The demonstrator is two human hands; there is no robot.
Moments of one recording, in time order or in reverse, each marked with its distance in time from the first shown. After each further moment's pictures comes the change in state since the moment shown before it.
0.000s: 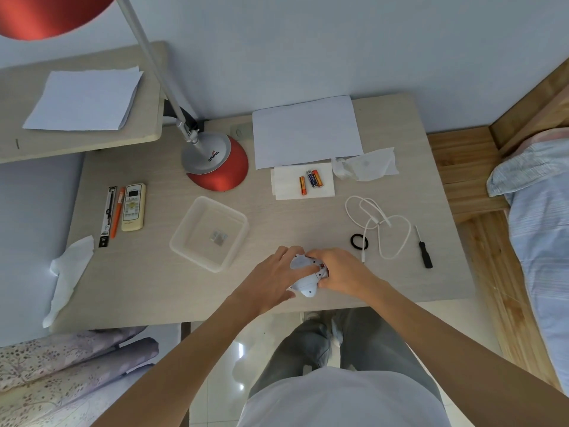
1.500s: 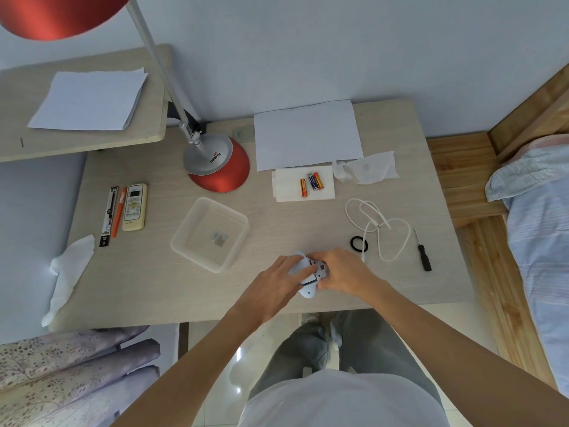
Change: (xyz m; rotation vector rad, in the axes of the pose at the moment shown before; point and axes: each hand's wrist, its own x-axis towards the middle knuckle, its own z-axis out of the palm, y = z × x) left_hand -0.010 0.010 0.019 -0.077 0.200 0.026; right_hand -0.001 -0.005 -0.010 -0.081 0.010 0.010
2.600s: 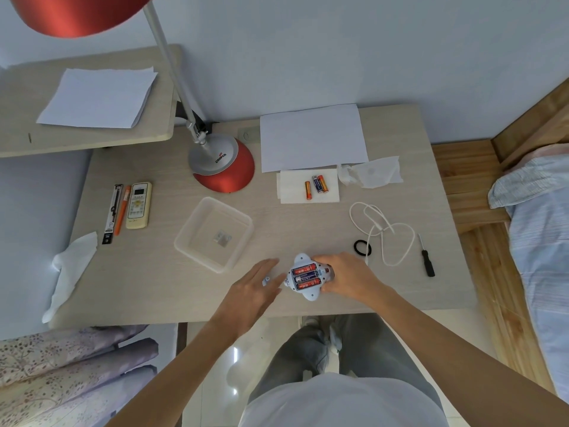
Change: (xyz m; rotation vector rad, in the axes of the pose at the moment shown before) left_hand -0.051 -0.038 0.004 0.184 0.060 -0.094; right_hand -0.006 0.007 0.005 0.057 0.035 -0.019
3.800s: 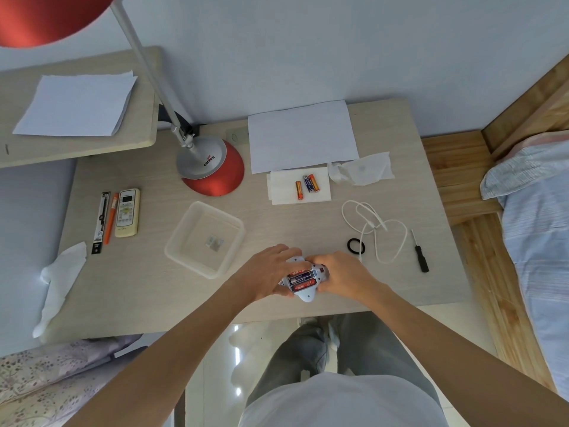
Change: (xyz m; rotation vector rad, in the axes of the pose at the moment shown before) left_hand 0.095 0.002 -0.014 0.016 -0.359 0.193; right_hand 0.006 0.008 0.003 -0.010 -0.002 -0.021
